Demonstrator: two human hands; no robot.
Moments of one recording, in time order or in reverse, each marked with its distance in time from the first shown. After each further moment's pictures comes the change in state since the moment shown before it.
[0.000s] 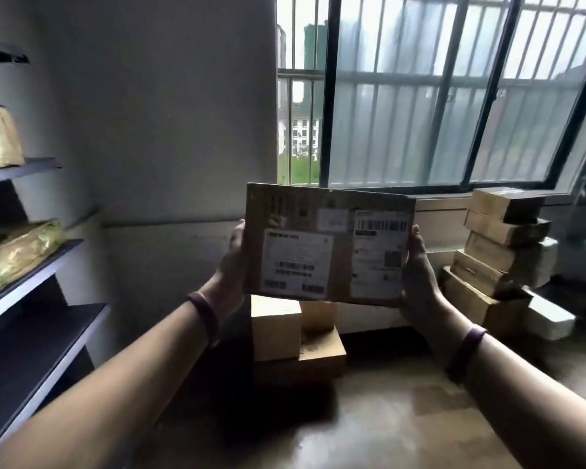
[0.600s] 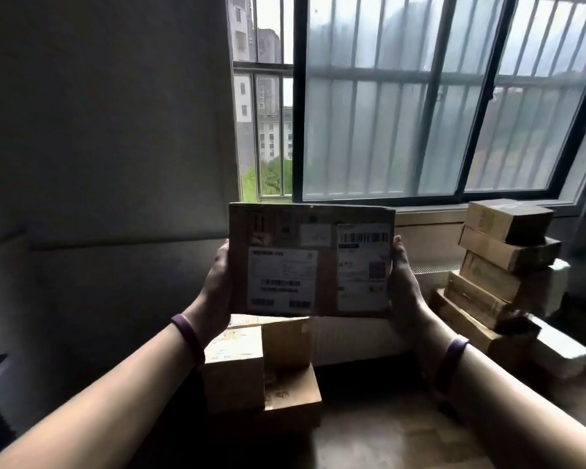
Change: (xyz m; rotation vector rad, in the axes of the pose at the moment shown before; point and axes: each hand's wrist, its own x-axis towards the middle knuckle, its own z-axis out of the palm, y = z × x) left_hand 0.200 -0.105 0.118 -0.049 0.019 -0.065; right_hand 0.249 -0.009 -0.130 -0.002 0.039 0.084
